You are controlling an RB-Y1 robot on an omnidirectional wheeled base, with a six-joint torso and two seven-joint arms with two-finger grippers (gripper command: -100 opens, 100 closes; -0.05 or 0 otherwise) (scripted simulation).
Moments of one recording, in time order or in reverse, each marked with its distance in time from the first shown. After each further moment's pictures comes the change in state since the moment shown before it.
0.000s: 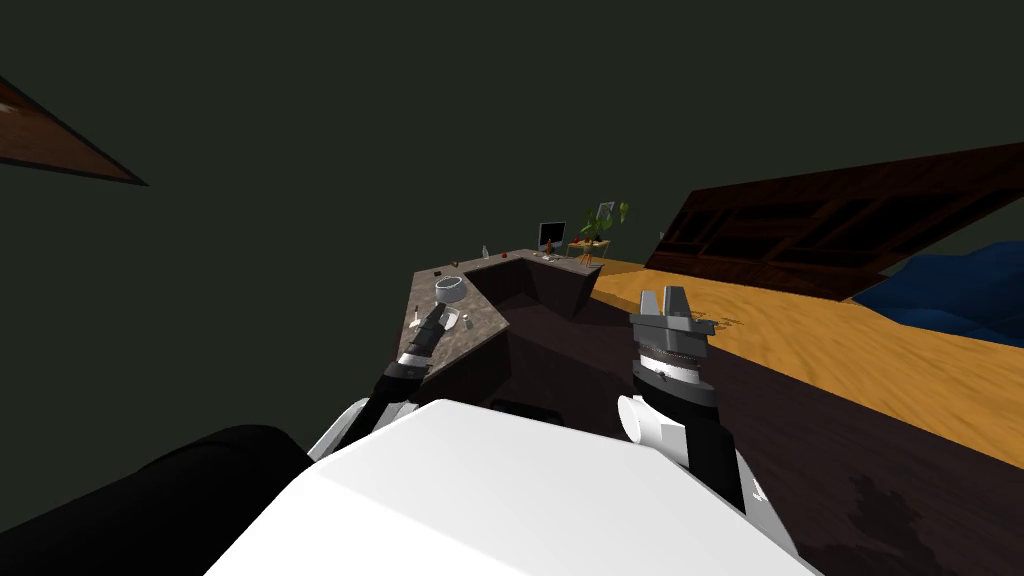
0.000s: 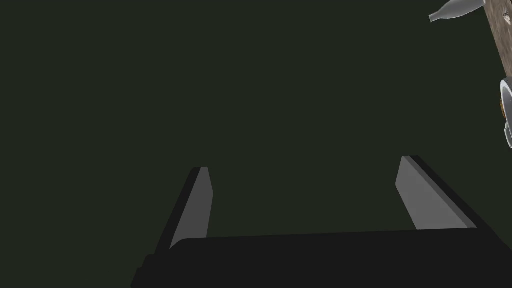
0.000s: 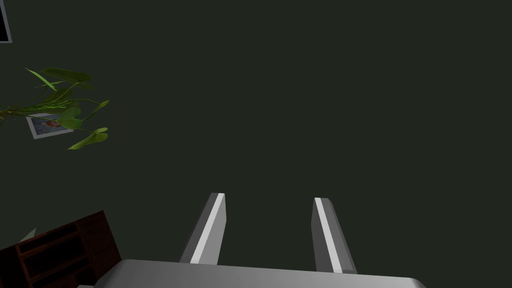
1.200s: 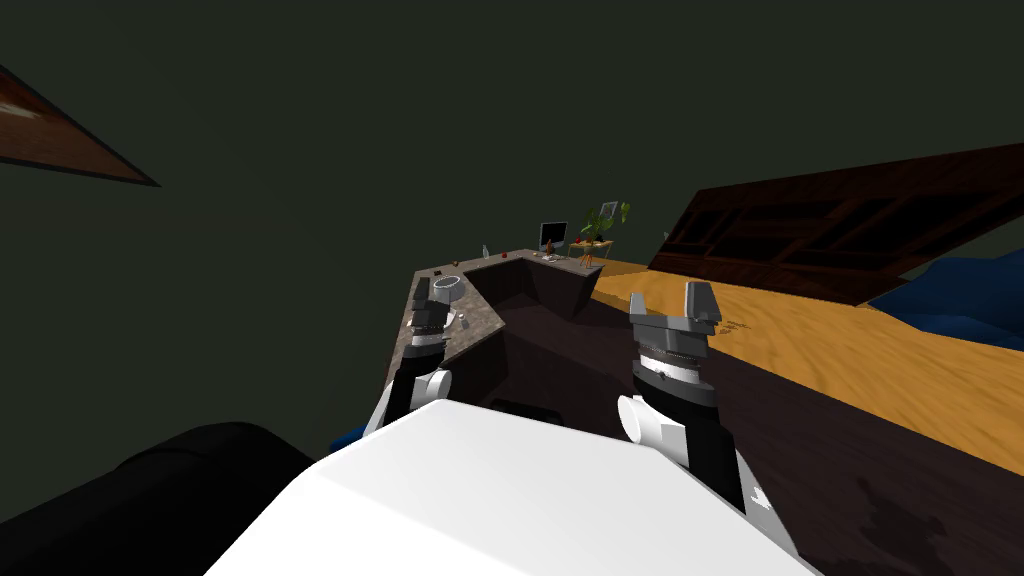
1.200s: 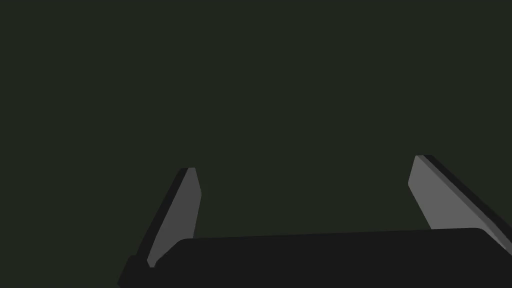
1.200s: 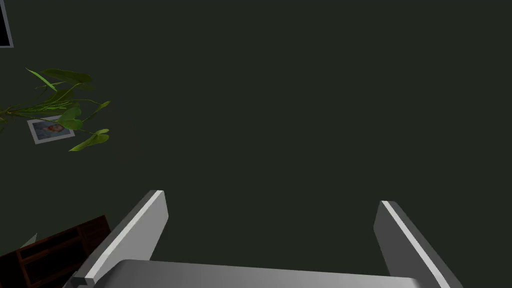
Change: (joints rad) left arm -0.247 -0.315 -0.056 -0.012 -0.010 -0.089 0.010; right arm 0.000 0.000 0.000 0.000 0.000 0.000 0.000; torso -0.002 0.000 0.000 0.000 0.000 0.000
